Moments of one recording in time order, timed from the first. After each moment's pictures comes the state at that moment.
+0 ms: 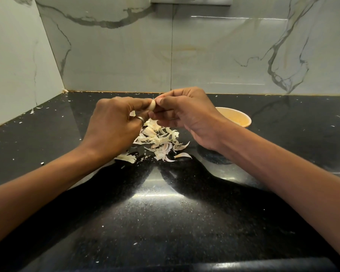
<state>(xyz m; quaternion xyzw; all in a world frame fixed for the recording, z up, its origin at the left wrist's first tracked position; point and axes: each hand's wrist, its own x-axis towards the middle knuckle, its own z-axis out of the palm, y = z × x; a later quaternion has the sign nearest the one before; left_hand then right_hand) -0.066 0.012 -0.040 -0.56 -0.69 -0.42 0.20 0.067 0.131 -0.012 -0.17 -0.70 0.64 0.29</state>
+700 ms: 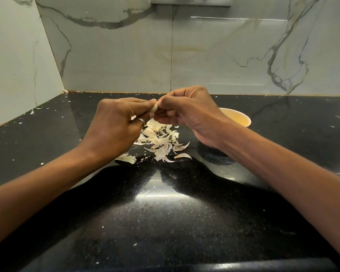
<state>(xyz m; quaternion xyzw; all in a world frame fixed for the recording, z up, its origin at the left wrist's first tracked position) -0.067 0.013 -0.040 -0.62 -0.63 -0.40 0.23 0.067 0.139 -0.014 -0.15 -0.72 0.60 0.30</state>
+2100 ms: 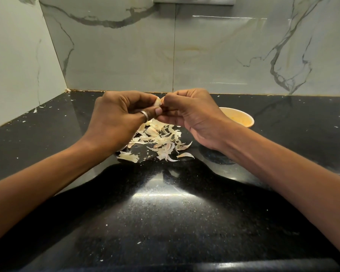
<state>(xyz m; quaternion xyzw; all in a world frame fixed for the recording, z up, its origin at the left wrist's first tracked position) -0.065 0.013 -0.033 -0.54 -0.64 -0.55 0.03 0.064 0.132 -0.014 -0.15 -0.66 0.67 0.30</state>
